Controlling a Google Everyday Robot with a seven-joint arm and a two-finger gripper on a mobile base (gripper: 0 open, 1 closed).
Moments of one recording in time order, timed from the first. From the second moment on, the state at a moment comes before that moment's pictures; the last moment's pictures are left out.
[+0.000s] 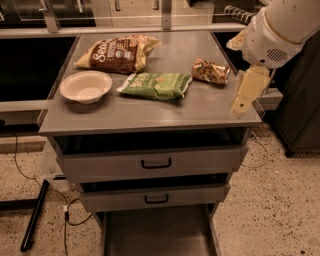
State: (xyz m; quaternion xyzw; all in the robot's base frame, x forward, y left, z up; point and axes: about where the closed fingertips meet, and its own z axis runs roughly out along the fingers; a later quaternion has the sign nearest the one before) arm 0.539 -0.171 0.961 -0.65 0.72 -0.02 0.23
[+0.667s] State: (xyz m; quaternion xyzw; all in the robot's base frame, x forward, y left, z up) arm 0.598 -0.142 0.940 -0.66 0.69 0.05 0.29
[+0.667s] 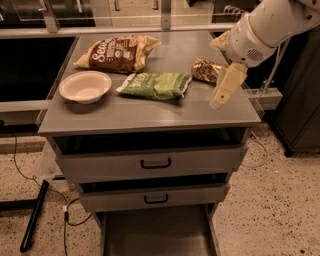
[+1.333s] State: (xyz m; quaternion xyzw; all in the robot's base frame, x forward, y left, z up) arm 0.619 -0.120 0.911 -0.66 0.69 0.07 0.29
